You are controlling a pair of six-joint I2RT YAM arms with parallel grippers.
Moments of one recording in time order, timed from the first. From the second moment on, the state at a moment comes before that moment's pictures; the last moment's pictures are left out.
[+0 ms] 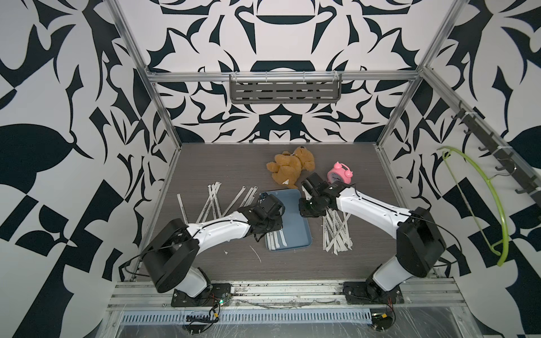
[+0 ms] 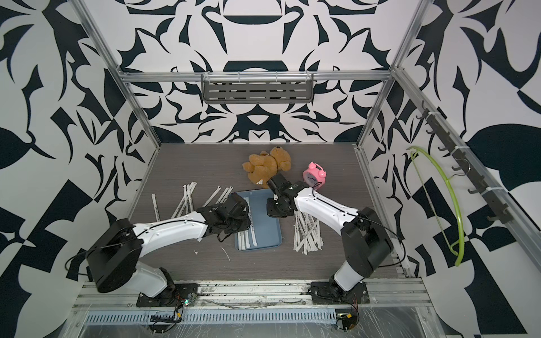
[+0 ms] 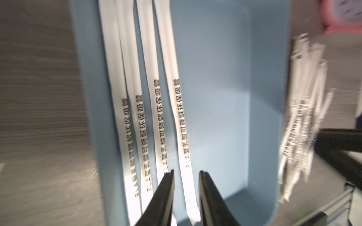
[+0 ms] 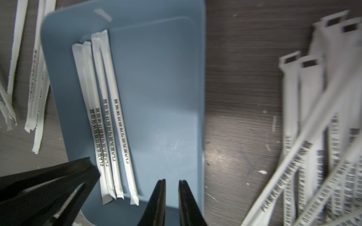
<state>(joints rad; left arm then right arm) -0.87 1.46 0.86 -0.38 -0.03 -0.95 0.68 1.62 1.15 -0.73 -0.12 0.64</state>
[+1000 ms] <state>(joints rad) -0.69 1.47 0.73 -0.26 0.14 -0.84 0.80 1.93 1.25 -0.56 -0.23 0.77</state>
